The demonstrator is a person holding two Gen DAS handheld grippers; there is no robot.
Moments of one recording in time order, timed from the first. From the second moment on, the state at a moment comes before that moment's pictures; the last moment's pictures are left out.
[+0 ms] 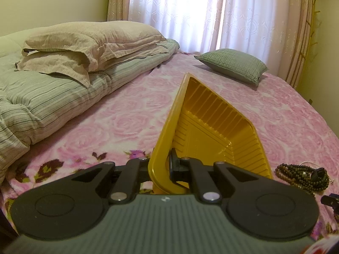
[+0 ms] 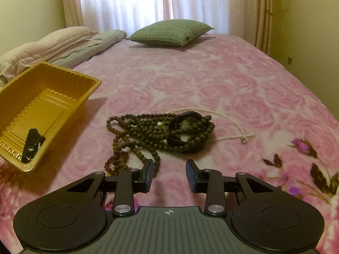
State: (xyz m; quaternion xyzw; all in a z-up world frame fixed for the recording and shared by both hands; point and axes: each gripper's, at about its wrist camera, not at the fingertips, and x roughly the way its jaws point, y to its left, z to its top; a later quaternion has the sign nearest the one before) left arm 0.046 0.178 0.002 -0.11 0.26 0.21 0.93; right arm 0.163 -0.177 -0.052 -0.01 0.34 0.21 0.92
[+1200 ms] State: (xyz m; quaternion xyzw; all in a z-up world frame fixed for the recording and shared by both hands) left arm 0.046 0.178 0.001 -0.12 0.26 0.21 0.93; right arm 0.157 -0.122 0.010 -0.05 0.26 0.26 0.93
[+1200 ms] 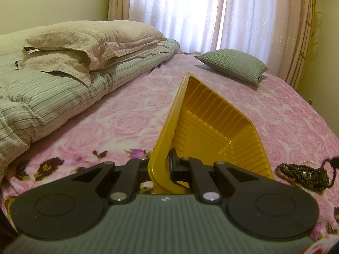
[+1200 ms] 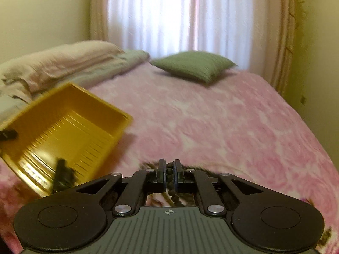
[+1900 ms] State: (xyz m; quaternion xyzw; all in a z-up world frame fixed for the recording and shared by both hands) left arm 0.044 0.178 0.000 -0.12 0.26 0.21 0.93; right arm 0.145 0.000 0.024 0.00 0.27 0.44 0.86
